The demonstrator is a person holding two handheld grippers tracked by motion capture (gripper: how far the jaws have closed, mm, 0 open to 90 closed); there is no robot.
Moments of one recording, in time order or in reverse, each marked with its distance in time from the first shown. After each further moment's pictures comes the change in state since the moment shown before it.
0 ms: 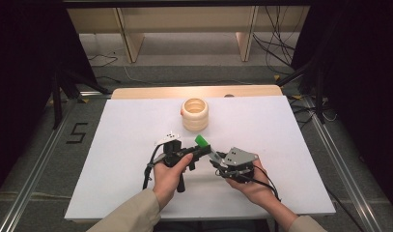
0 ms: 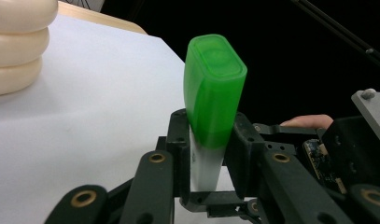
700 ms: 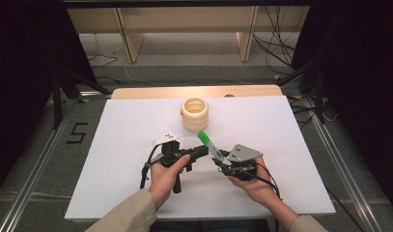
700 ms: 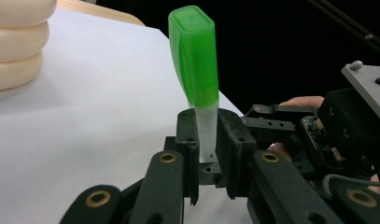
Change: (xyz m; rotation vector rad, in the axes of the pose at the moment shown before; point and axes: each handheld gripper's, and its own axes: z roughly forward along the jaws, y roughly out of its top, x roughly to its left) left arm 0.004 0.000 -0.006 0.038 -0.014 0.030; right arm -0.009 -0.002 -0.003 -0.012 0.003 0.065
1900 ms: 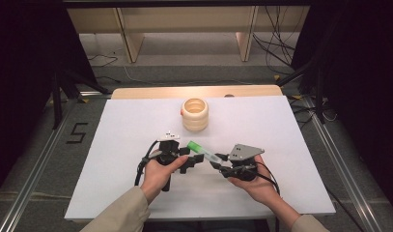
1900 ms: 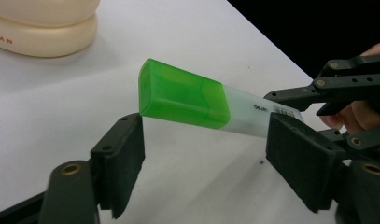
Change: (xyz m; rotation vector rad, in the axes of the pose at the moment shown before) left arm 0.016 0.005 -0.003 0.203 0.176 0.088; right arm -0.002 0.000 -0.001 -0.007 0.134 0.048
